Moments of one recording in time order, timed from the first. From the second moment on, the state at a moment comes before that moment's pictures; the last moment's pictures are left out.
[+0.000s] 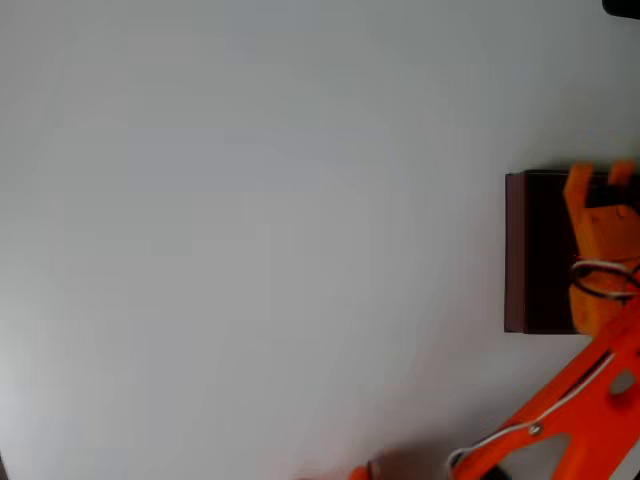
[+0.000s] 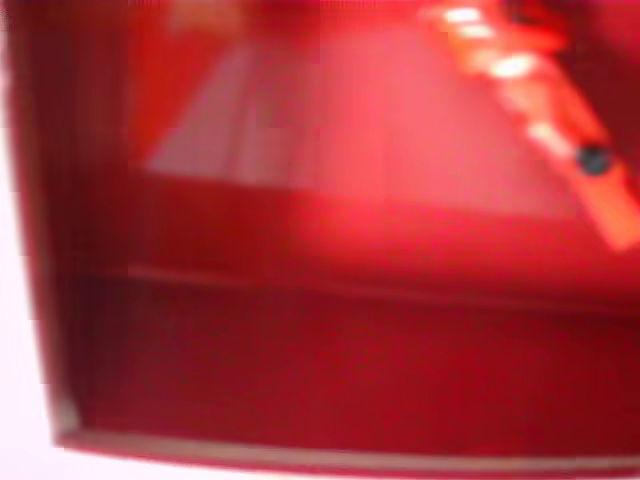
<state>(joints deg) 41.7 74.5 59.9 100.6 32.8</state>
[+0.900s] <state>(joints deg) -16.1 167.8 141.9 78.5 18.3</state>
